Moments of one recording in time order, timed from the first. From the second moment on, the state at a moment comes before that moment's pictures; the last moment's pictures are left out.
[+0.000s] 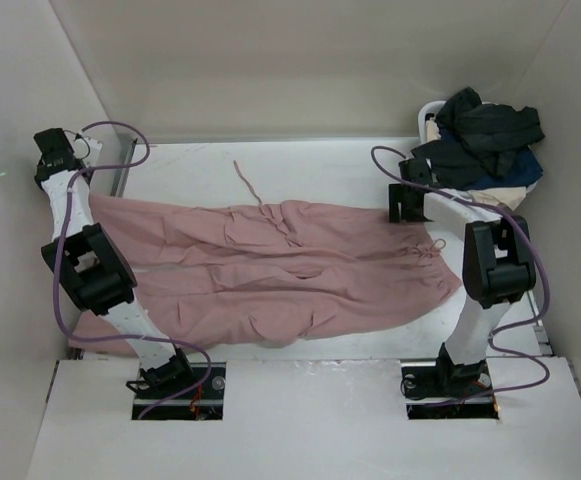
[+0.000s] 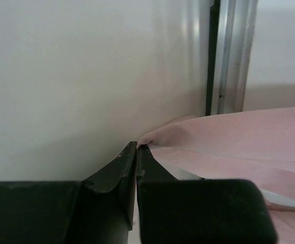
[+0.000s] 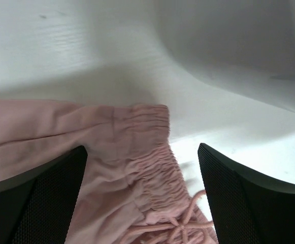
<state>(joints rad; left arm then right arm) 0.50 1.89 1.71 -0.63 -0.17 0.74 0.15 1.84 1.25 -0.40 0.39 0.13</state>
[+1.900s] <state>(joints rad) 0.27 2.18 2.33 -0.52 0.02 0.81 -0.05 1.35 0.96 -0.04 0.31 0.11</state>
